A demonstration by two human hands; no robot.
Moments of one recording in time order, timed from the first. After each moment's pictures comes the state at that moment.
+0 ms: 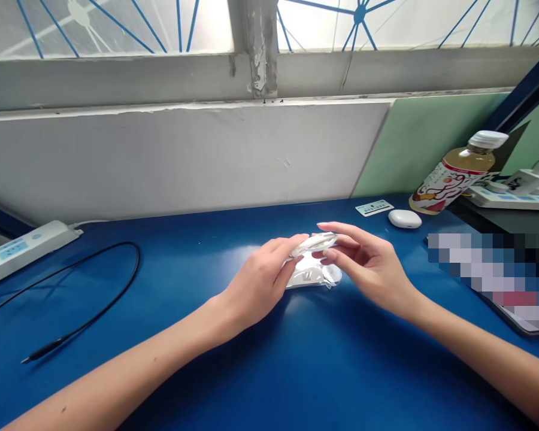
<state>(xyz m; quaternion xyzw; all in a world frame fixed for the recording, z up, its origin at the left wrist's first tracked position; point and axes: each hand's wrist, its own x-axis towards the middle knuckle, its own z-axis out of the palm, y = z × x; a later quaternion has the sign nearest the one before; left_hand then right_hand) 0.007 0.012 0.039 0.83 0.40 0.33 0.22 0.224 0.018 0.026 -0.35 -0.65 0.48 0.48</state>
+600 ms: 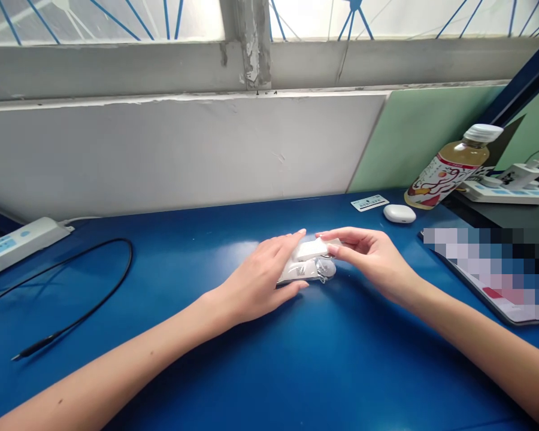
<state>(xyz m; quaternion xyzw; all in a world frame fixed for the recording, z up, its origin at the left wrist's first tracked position) 0.005 0.015 0.024 0.89 0.37 0.23 0.16 0.246 0.026 0.027 -0.44 -0.58 0.54 0.43</state>
